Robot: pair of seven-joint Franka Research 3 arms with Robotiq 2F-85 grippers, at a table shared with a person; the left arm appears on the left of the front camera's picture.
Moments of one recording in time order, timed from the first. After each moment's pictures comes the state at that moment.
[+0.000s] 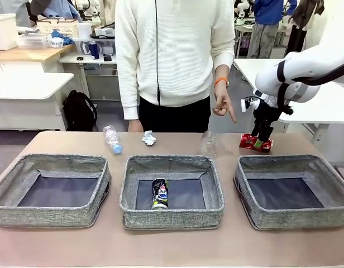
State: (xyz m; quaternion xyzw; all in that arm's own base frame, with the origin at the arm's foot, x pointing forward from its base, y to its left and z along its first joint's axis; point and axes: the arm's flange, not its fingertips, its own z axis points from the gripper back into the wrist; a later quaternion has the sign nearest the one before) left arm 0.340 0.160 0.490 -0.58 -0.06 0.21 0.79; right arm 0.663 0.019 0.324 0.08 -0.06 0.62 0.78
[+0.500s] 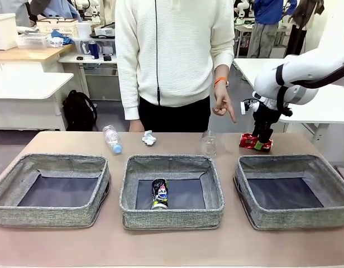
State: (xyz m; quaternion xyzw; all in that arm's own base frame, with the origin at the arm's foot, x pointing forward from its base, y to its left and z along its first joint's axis) left arm 0.340 0.160 0.490 -0.58 -0.06 0.21 0.79; right arm 0.664 0.017 0.316 0.08 -0.06 0.62 0.78
